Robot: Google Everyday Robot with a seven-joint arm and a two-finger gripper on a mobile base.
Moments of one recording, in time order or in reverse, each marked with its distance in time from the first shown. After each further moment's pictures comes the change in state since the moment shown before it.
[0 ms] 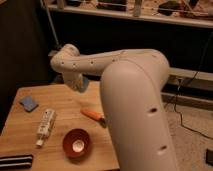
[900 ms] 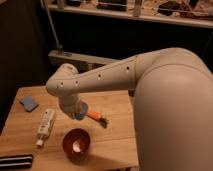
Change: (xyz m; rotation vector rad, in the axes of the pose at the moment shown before) arm 0.104 0.072 0.000 -0.142 0.136 -0.153
